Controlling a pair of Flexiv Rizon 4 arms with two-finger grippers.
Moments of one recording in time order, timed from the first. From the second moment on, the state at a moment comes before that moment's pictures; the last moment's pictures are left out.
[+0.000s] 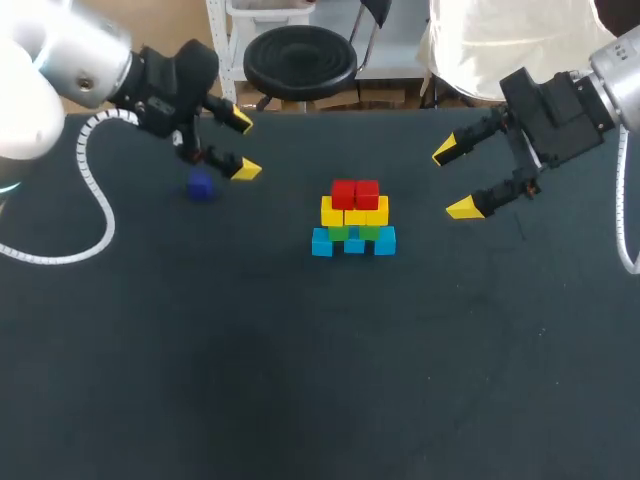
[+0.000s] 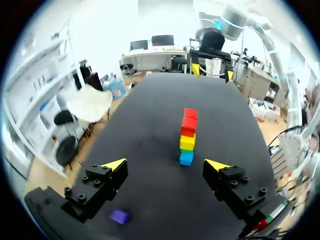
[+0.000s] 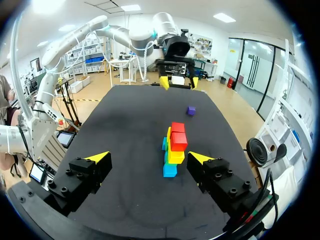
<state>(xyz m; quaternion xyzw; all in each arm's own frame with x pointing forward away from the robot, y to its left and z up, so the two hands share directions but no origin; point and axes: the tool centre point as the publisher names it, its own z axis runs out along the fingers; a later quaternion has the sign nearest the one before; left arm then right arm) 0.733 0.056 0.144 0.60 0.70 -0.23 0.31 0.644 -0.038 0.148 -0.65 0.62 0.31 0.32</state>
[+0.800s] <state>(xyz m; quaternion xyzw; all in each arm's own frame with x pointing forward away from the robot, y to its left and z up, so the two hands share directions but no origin) 0.766 0.122 0.135 0.66 0.57 -0.33 0.36 0.644 -0.038 0.148 -0.65 0.62 0.31 0.32</state>
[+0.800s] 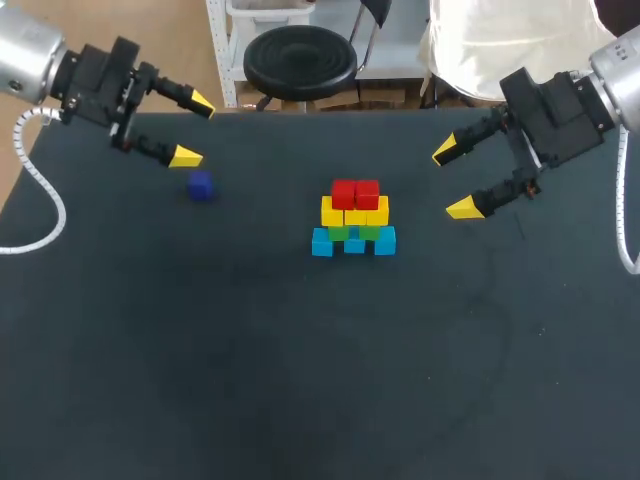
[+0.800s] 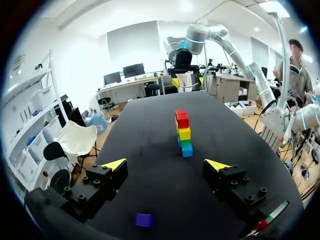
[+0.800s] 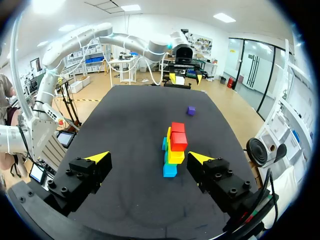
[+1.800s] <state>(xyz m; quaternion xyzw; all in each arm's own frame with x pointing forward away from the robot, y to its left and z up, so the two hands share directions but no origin) 0.762 0.165 0.075 0.71 0.60 -0.26 0.27 0.644 -0.038 0.148 -0.65 0.62 0.31 0.32</state>
